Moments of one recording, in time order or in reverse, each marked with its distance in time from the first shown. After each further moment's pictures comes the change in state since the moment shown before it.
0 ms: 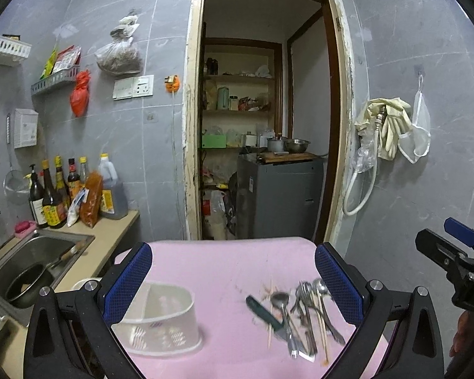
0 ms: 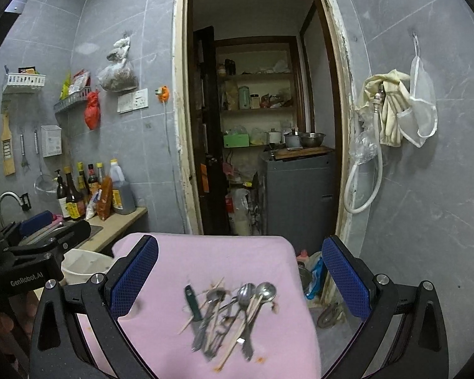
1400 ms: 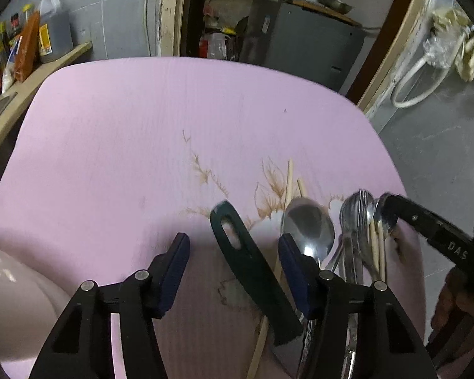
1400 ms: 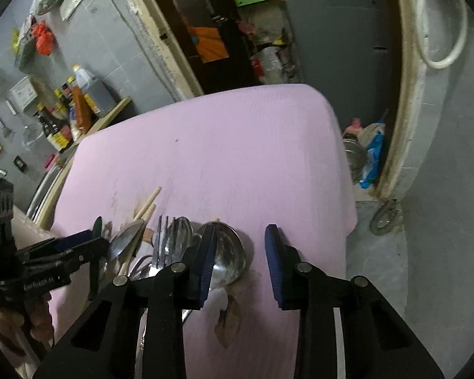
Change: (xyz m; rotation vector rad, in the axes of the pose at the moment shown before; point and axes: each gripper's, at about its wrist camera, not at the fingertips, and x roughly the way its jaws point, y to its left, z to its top) left arm 0.253 -0.028 -0.132 -0.190 0.734 -0.033; right arm 0.301 -0.090 -0.166 0.138 0.671 0.297
